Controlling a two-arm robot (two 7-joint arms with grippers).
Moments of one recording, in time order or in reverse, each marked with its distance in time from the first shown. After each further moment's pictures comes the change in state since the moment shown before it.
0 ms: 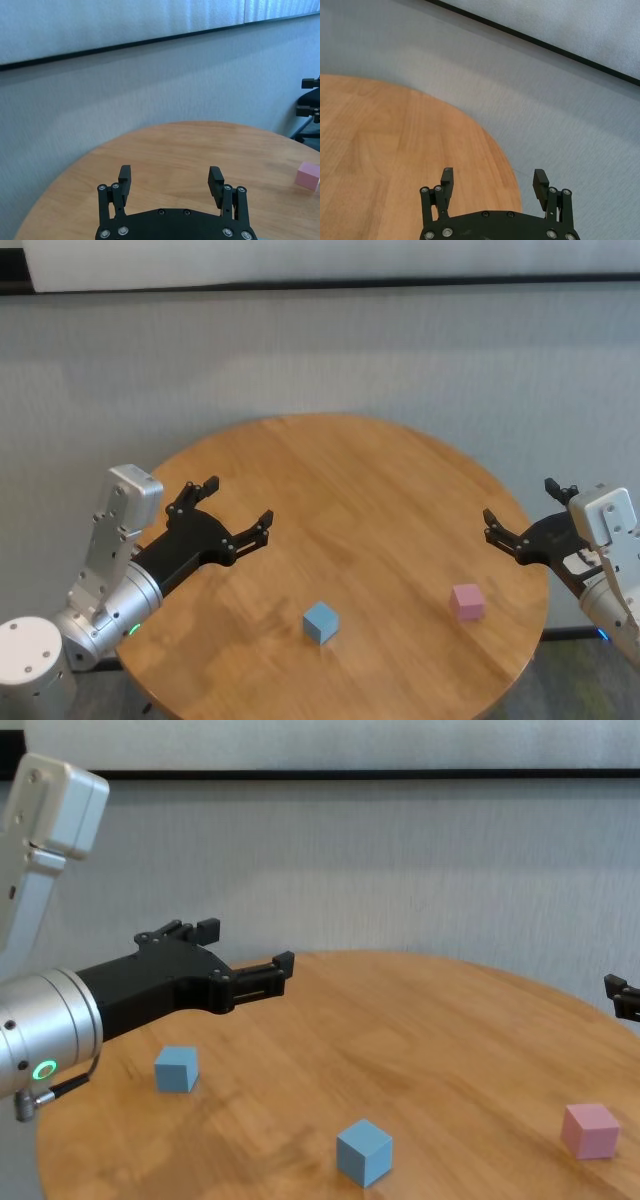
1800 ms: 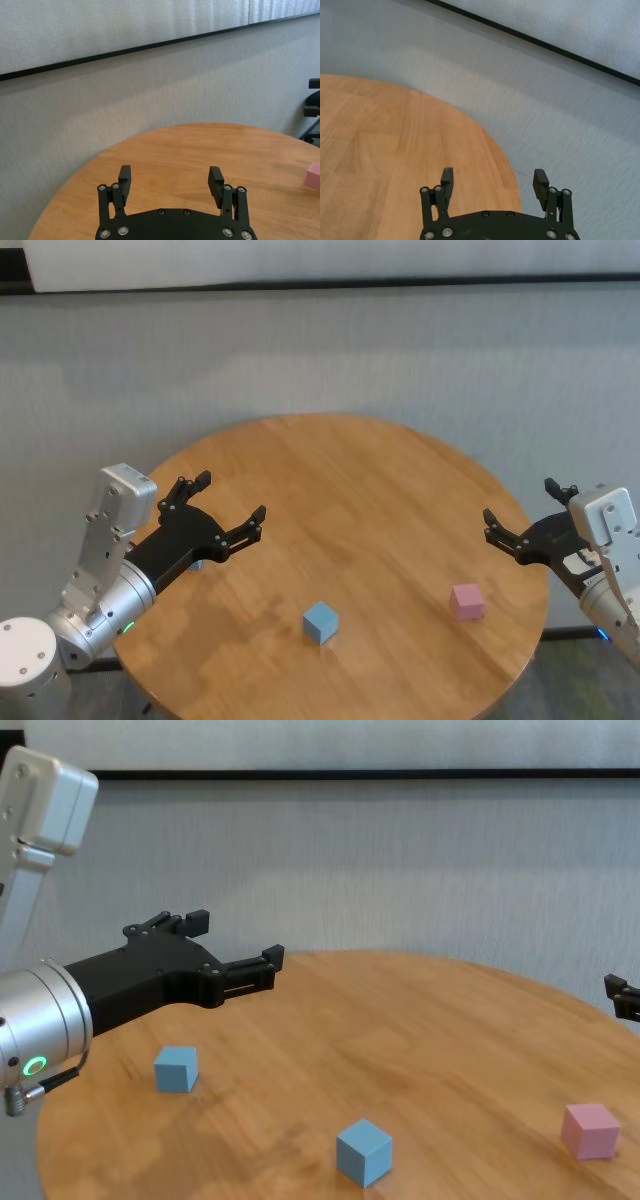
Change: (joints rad) left arm 0.010 -0.001 -0.020 0.001 0.026 -0.034 0.008; right arm 0.000 0.000 0.000 0.000 0.000 0.000 0.000
